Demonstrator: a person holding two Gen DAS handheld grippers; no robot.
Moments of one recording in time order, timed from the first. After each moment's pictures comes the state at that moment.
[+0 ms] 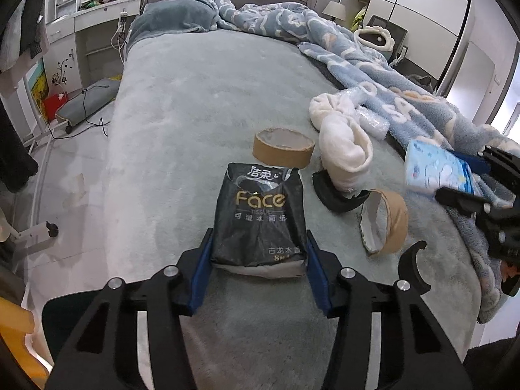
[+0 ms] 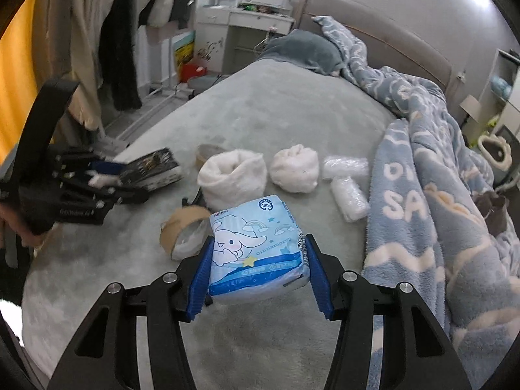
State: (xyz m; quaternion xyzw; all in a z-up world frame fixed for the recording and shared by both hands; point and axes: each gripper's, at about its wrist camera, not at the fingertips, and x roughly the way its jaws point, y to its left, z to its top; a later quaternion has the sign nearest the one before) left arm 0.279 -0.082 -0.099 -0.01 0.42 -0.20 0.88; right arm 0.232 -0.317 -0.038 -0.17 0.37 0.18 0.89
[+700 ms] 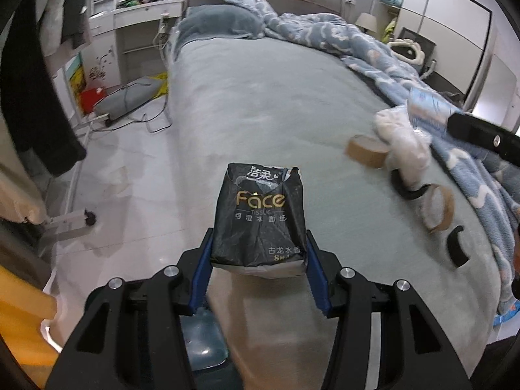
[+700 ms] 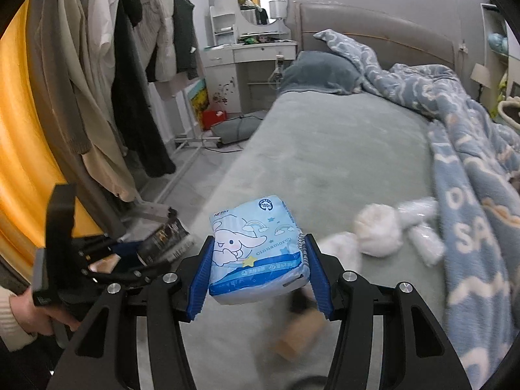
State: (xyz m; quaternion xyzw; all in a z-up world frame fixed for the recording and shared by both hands) left arm 0.265 0.008 -0.098 -0.01 0.42 -0.12 0.90; right arm 0.263 -0.228 -0.008 -0.03 0.35 0.24 0.91
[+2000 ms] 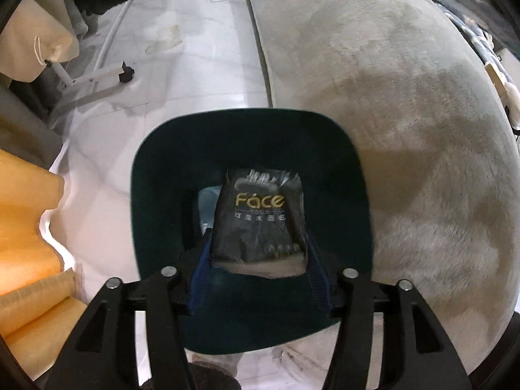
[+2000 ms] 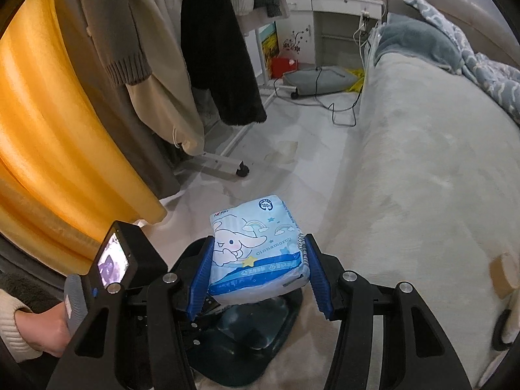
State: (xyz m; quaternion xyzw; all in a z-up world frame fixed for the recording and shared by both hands) left arm 0.232 0.153 -0.213 -0.08 0.63 -0.06 0.77; right arm 0.271 -0.001 -0.072 -0.08 0.44 0.34 0.83
